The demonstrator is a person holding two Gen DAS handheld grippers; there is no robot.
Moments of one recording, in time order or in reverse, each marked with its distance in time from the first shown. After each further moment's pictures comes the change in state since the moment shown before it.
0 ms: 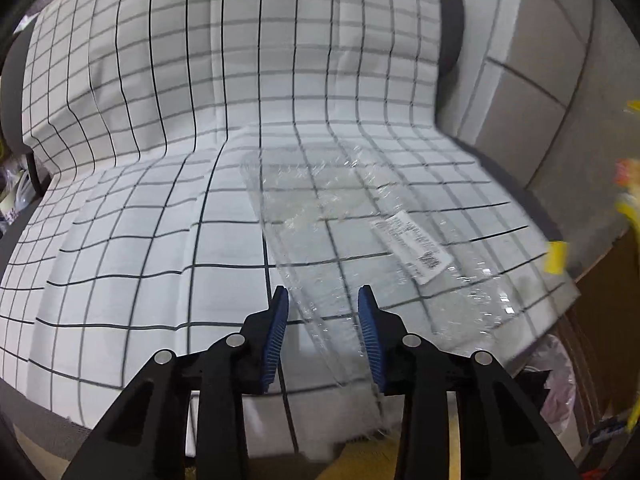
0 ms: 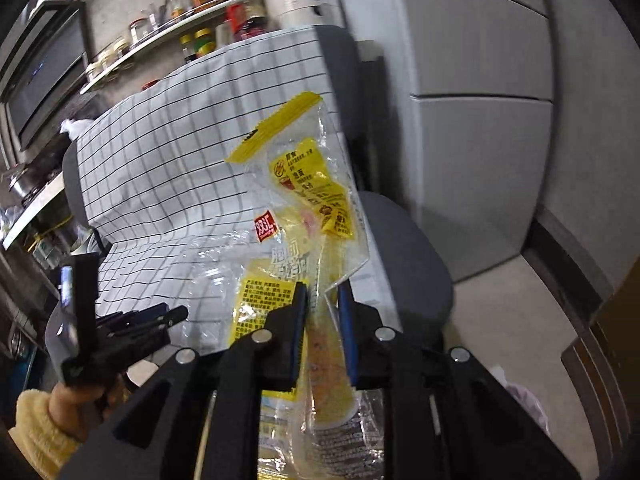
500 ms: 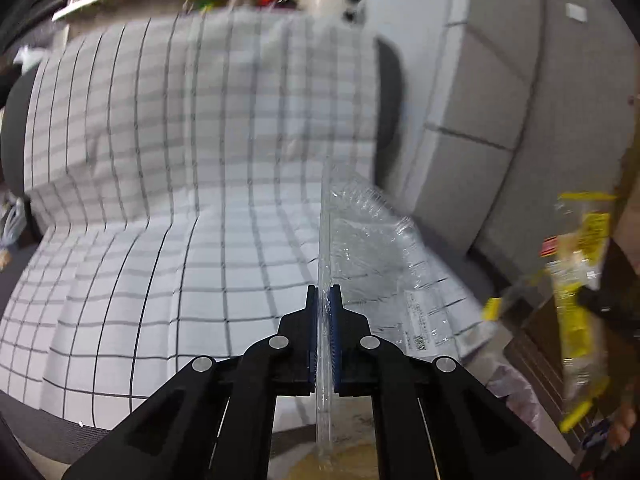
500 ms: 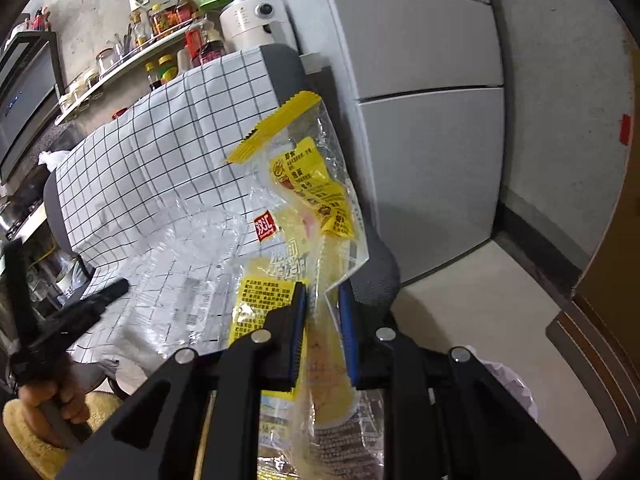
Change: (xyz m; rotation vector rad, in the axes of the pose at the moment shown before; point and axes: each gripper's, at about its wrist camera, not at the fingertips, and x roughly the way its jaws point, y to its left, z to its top) left arm -0.094 -0.037 0.004 0.051 -0.254 -0.135; right arm -0.039 -0.038 -0.021 0.096 -0.052 -0.086
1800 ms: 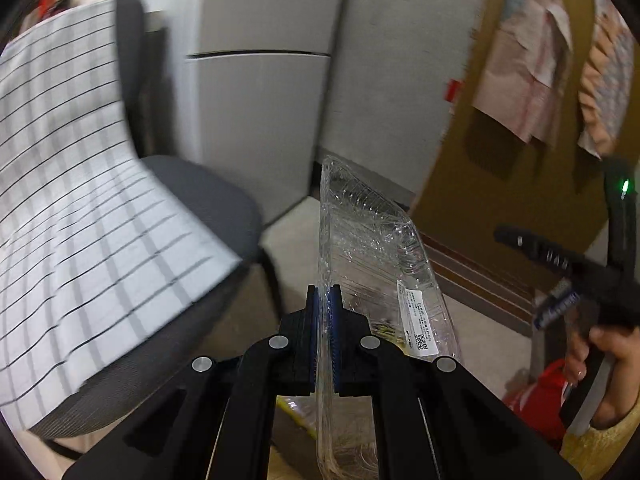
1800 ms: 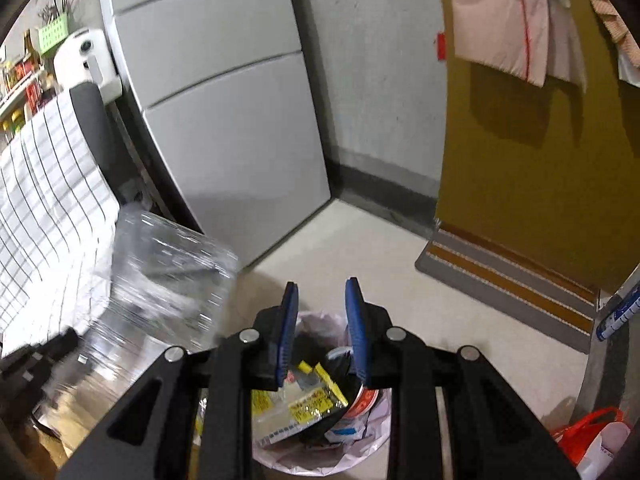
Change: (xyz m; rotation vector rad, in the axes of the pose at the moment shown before) left arm 0.040 -0.198 -0.068 0.352 0.212 -0.455; right arm -0.055 -0.170 -0.065 0.285 -0.010 -0.444
